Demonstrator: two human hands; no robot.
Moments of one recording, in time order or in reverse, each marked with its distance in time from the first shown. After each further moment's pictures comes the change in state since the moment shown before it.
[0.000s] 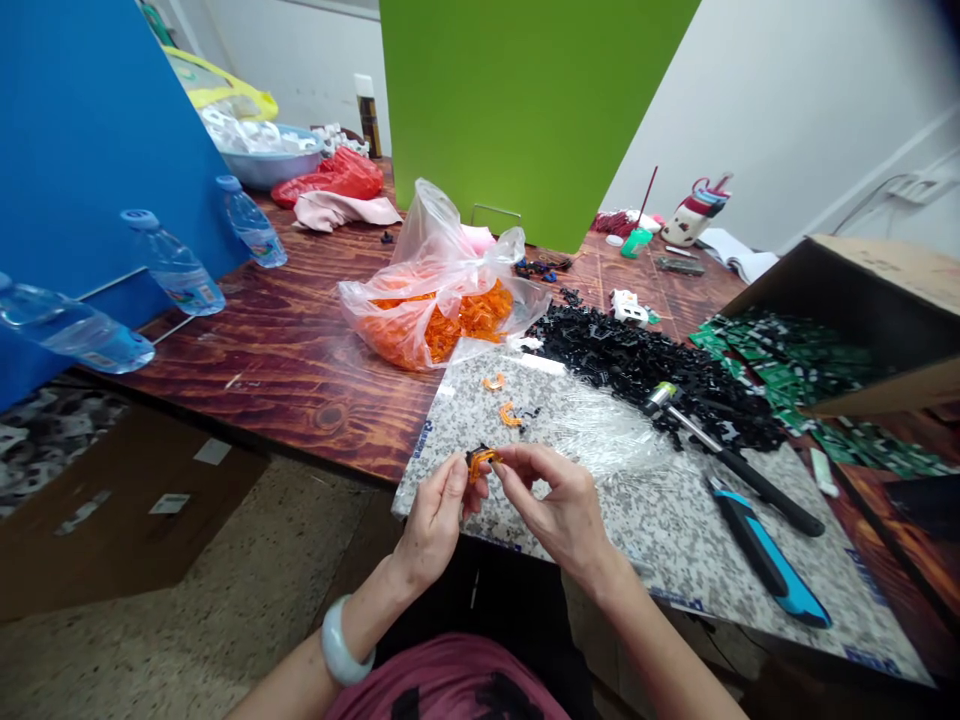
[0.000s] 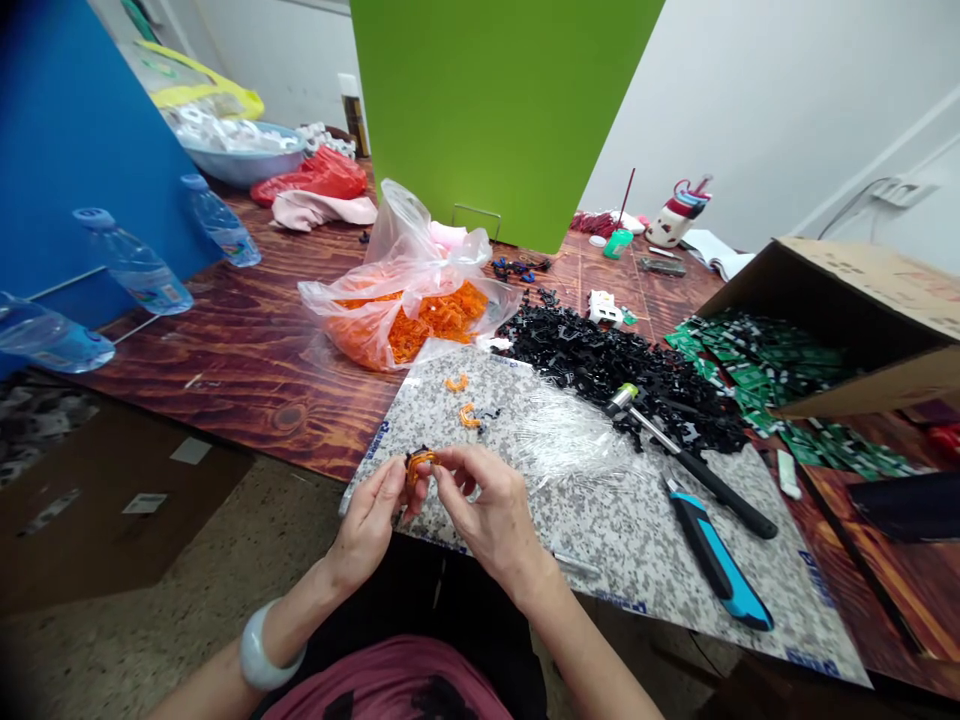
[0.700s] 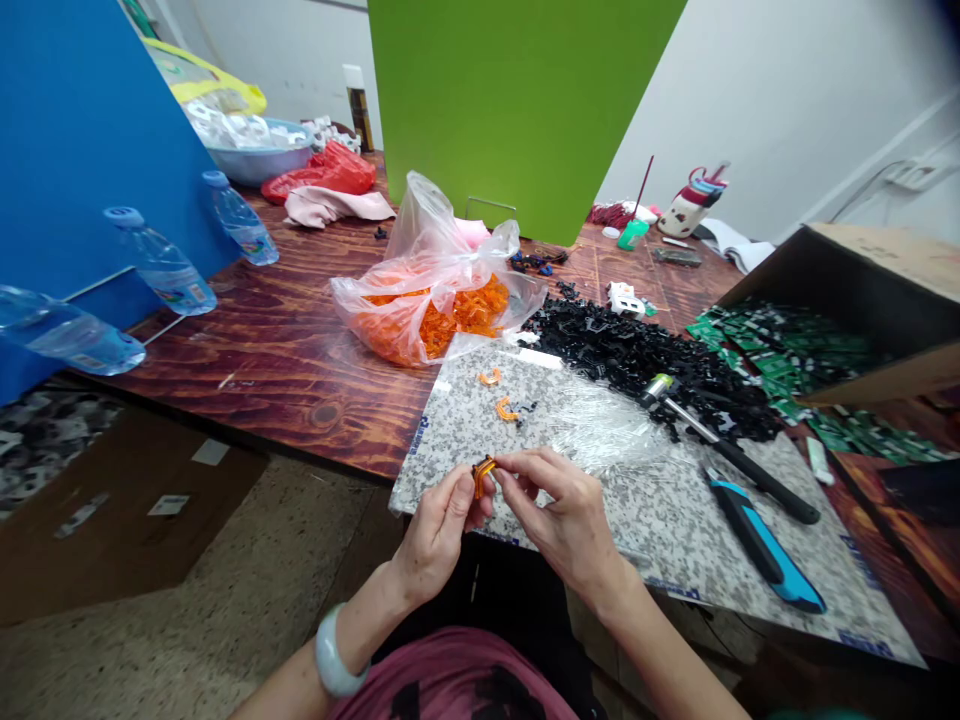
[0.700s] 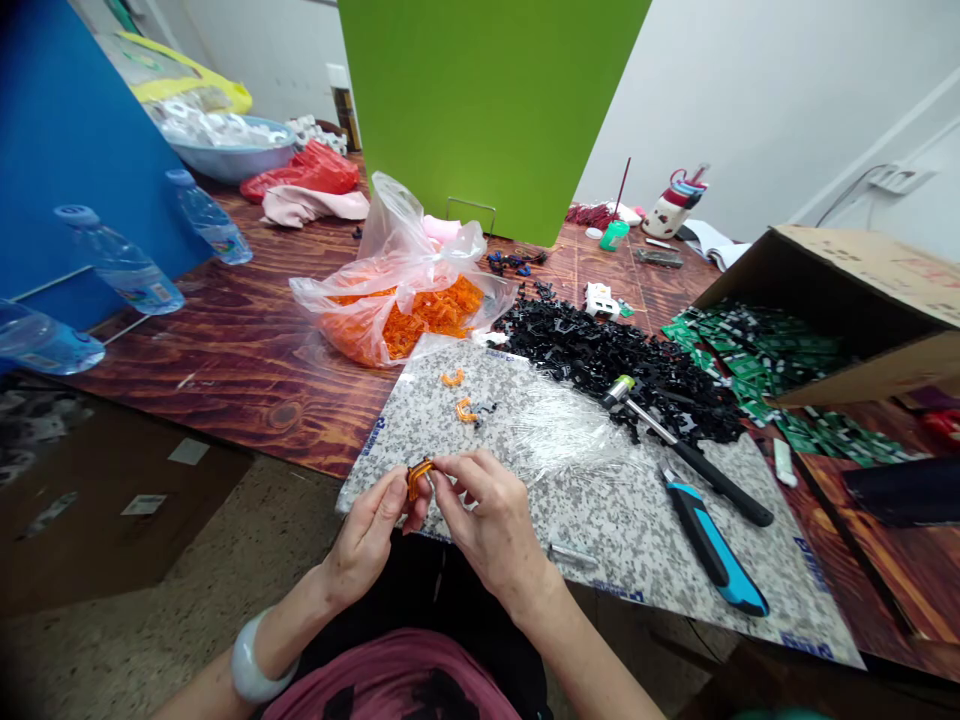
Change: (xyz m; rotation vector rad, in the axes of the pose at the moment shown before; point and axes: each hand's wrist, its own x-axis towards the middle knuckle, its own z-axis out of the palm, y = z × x) left_hand -0.012 0.003 0.002 0.073 -0.129 -0.005; right_hand -0.011 -0.008 -0.006 -0.071 0.007 -0.058
